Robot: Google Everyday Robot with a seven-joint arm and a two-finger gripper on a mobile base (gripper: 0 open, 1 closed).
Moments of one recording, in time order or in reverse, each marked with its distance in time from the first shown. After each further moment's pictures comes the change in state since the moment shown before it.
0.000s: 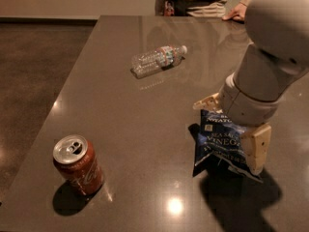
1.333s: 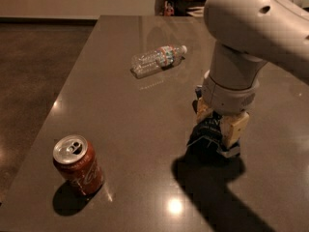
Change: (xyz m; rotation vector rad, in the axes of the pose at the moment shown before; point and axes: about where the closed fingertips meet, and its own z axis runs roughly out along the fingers) arm 0.006 -0.025 0.010 -0.107 0.098 -0.059
